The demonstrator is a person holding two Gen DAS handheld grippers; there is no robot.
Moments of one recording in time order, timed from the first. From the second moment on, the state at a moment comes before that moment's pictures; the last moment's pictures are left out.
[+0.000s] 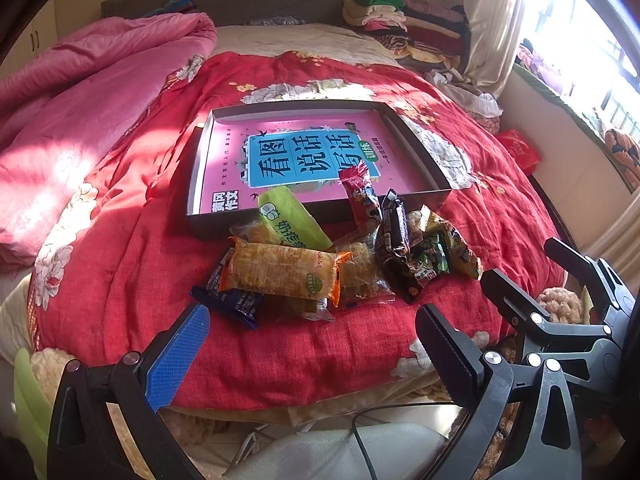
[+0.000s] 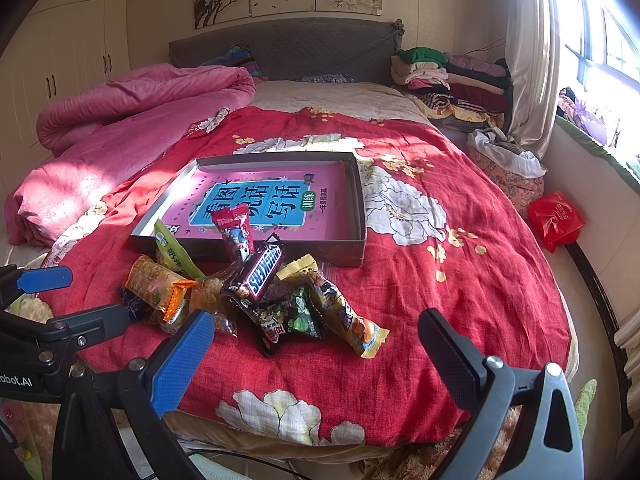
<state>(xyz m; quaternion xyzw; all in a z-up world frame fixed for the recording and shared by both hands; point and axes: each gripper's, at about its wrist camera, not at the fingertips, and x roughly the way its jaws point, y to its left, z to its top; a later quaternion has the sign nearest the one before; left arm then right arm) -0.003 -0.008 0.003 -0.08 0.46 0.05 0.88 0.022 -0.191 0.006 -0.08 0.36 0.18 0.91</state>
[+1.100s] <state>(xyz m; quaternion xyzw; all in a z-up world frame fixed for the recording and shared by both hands) 0.036 0.063 -0.052 -0.33 0.53 0.05 0.78 0.067 -0.222 -0.013 -0.07 0.40 0.14 0.91</state>
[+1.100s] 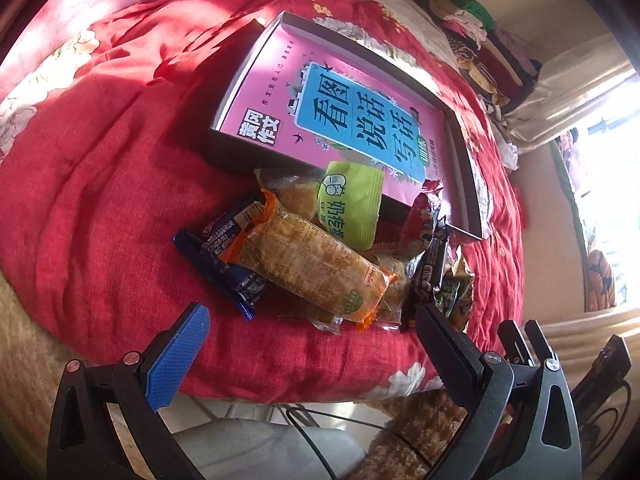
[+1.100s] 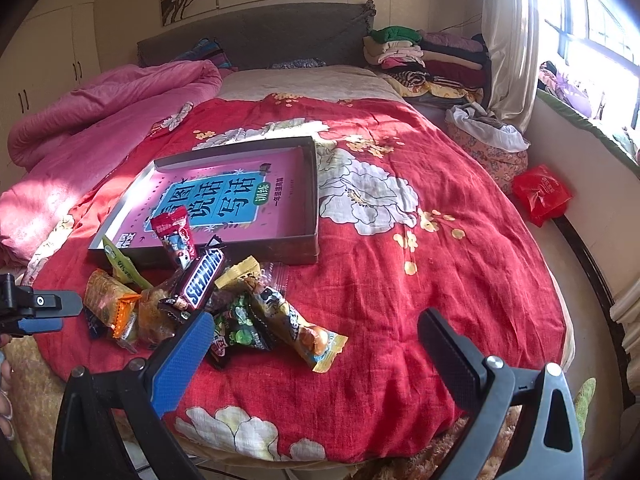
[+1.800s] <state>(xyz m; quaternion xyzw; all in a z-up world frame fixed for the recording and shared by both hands) 0.070 0.075 -0.084 -0.42 0.55 0.09 0.72 0.105 -0.197 -0.071 -0.20 0.50 0.19 0.82</state>
